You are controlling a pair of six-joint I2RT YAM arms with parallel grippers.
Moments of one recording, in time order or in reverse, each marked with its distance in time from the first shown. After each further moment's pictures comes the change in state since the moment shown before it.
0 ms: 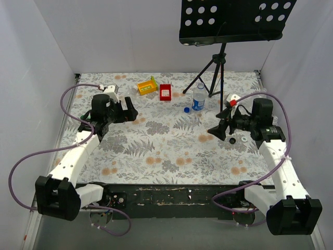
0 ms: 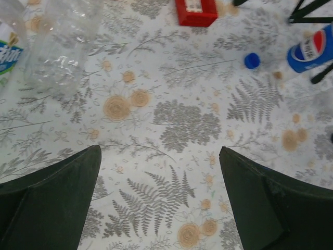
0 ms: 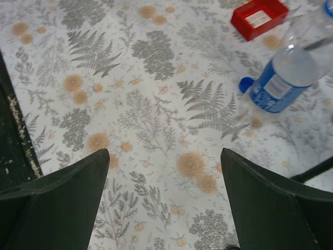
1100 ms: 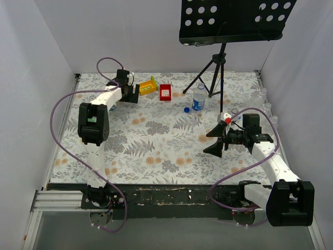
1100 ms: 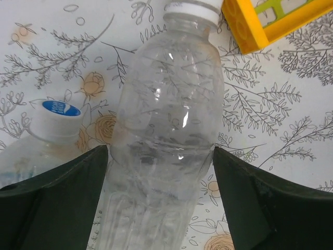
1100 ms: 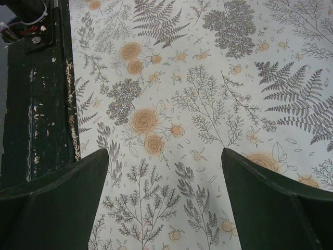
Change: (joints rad) left arm 0.050 1.067 0.844 -0.203 -0.262 0.343; right arm -0.002 0.085 -0.299 0.064 -0.299 -0.201
